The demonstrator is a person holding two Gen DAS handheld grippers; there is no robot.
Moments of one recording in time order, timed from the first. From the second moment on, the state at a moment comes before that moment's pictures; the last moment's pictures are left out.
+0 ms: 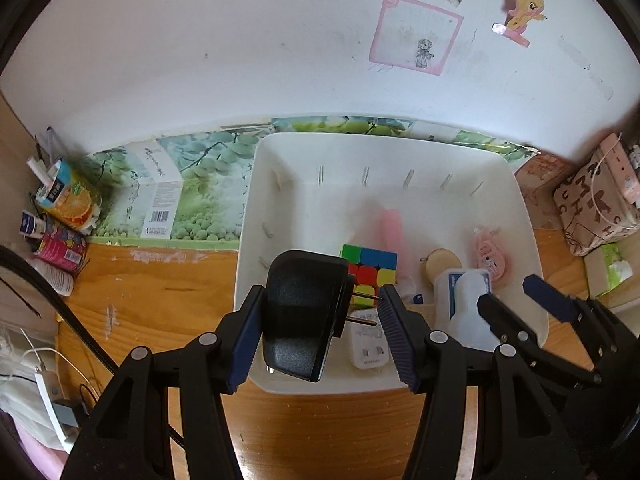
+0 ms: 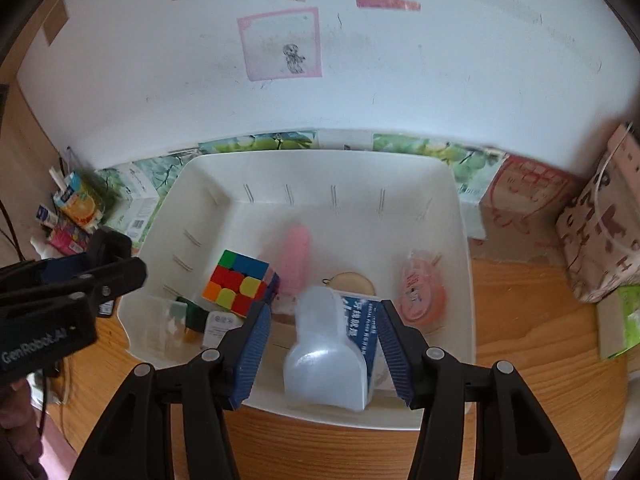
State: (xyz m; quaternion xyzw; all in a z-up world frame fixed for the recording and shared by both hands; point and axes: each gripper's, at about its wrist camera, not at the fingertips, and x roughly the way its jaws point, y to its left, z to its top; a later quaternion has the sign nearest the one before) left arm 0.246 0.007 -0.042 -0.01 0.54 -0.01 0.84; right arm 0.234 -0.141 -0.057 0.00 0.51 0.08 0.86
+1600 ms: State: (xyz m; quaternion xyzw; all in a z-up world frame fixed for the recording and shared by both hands) left arm 0.066 0.048 0.017 -0.10 0.39 -0.02 0.91; right arm 0.068 -0.151 -0.018 0.02 0.39 0.12 0.91
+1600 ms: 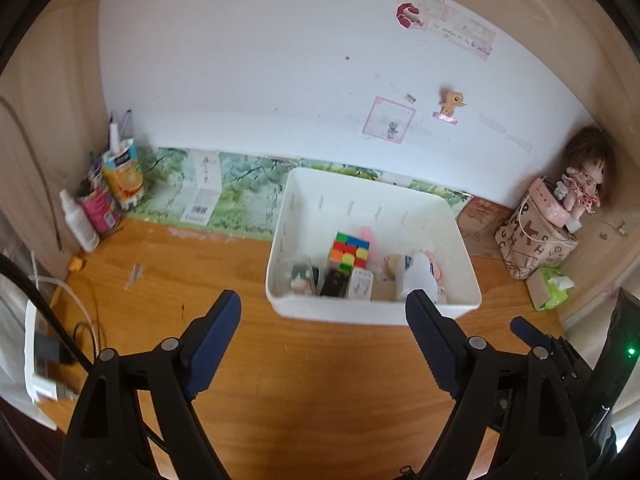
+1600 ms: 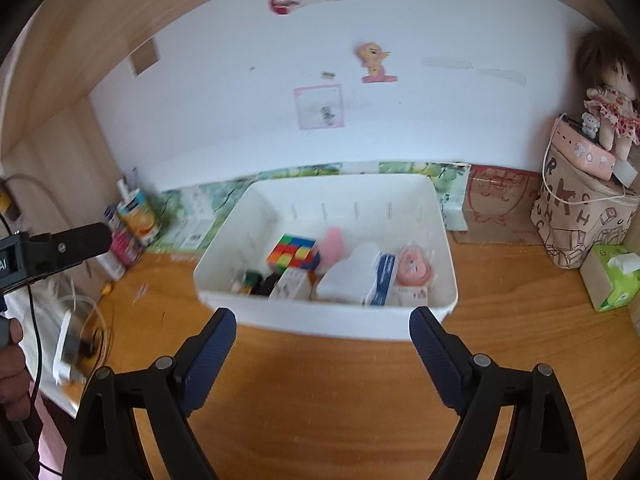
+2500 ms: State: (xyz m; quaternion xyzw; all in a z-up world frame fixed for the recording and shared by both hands) left arm -0.019 -0.007 0.021 -0.10 0.35 0.01 0.93; right arm -0.009 -0.197 0.016 0.01 0.37 0.15 0.92
